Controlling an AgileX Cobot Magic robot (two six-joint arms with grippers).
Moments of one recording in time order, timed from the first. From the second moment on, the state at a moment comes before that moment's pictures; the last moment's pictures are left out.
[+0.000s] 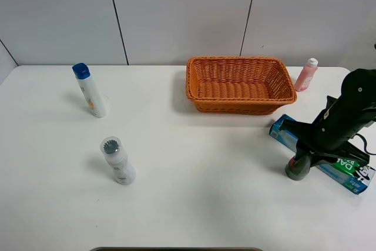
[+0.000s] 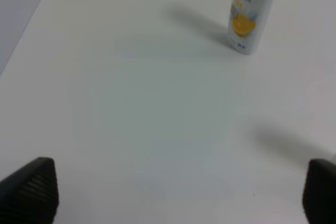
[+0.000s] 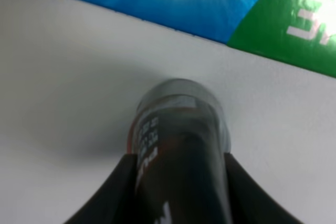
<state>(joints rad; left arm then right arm) 0.05 0.00 -0.51 0.02 1.05 0.01 0.10 1.61 -0.71 0.03 0.62 0.59</state>
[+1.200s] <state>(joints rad) 0.05 0.00 -0.51 0.02 1.05 0.01 0.10 1.42 -0.71 0.03 0.66 0.57</state>
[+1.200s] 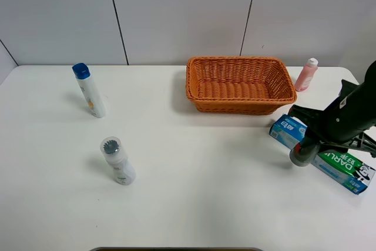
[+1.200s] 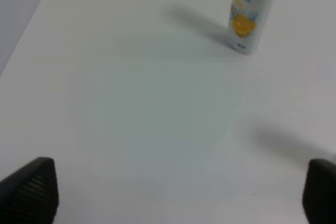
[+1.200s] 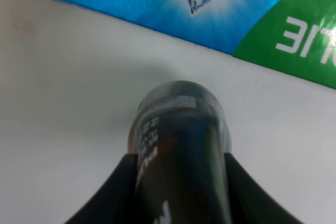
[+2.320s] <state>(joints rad) 0.05 0.00 -0.51 0.02 1.05 0.01 0.17 1.17 -0.76 0.08 0.52 0.07</state>
